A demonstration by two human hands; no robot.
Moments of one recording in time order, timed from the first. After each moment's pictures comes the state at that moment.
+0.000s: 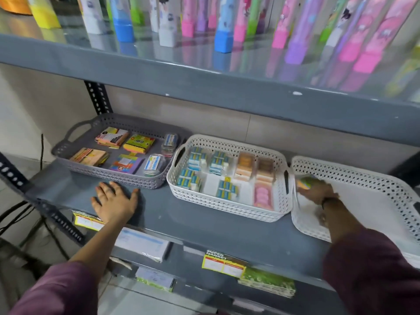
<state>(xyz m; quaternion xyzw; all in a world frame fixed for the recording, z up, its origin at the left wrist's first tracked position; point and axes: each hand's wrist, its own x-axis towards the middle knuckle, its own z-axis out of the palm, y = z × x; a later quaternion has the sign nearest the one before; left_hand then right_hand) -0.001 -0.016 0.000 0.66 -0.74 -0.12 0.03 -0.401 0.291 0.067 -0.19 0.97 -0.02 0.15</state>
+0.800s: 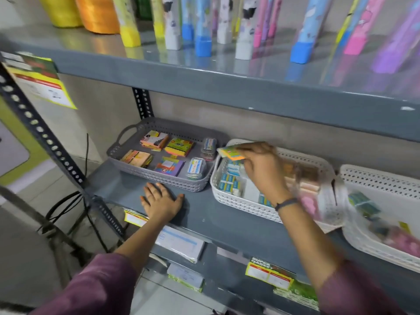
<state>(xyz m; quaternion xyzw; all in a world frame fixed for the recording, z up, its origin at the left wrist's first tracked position) 0.004 -0.017 0.019 0.61 -0.77 -0.18 -0.05 -0.193 0.128 0.144 -0.56 0.77 -0.26 -0.14</state>
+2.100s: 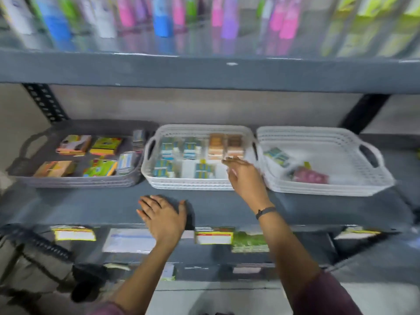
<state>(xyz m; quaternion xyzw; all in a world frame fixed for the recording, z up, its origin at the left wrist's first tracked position) -0.064 0.137 0.004 0.54 -0.82 -0.17 0.06 -0.214 0.263 0.092 -0.40 0.87 -0.28 0.00</state>
